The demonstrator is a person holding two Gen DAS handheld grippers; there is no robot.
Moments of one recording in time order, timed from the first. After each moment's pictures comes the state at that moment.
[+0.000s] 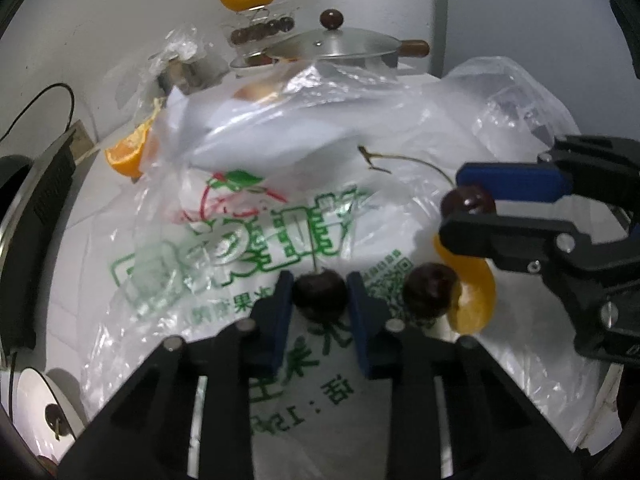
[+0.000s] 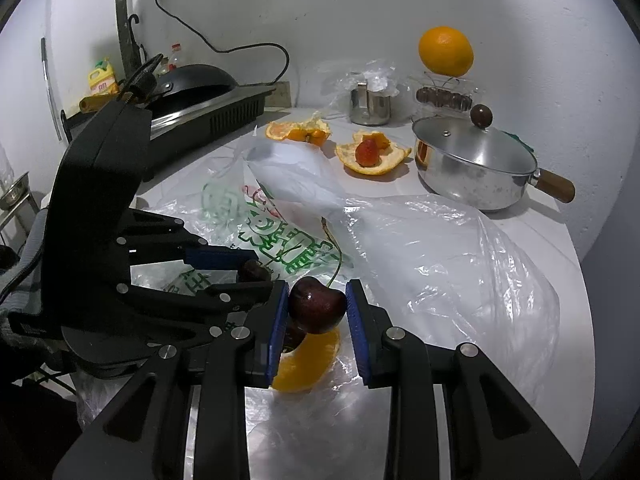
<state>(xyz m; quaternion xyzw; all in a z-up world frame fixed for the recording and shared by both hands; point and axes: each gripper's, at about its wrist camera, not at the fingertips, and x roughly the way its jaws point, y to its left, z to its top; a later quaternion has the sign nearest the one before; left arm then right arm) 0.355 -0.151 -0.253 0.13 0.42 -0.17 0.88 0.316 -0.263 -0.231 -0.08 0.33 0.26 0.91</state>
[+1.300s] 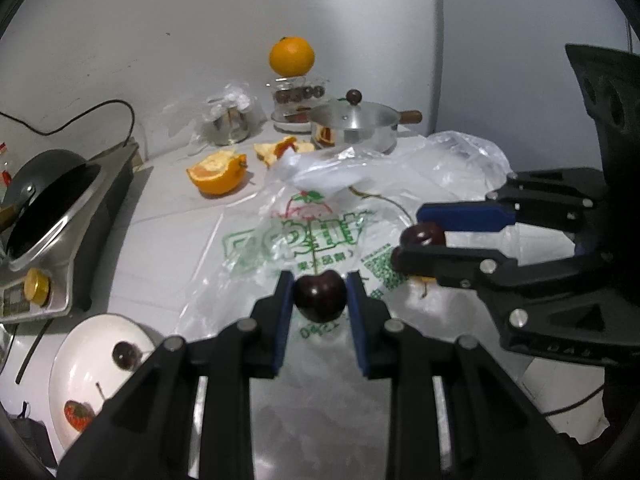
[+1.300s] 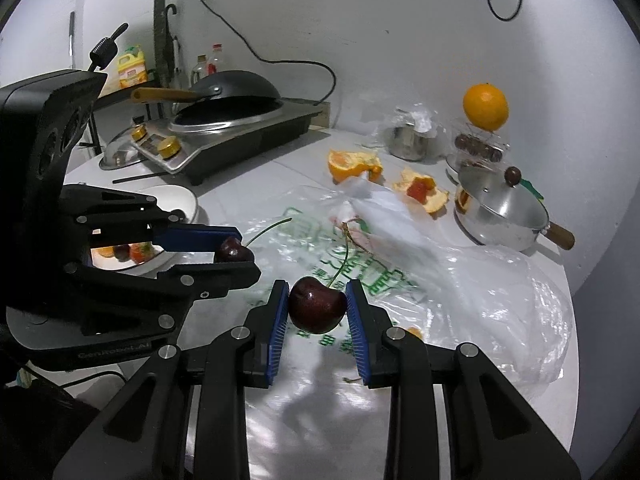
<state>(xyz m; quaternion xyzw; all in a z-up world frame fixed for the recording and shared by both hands) 0.259 -0.081 -0.179 0.08 0.34 -0.16 0.92 0.254 -0.194 -0.190 -0.13 0.29 0.27 0.91</state>
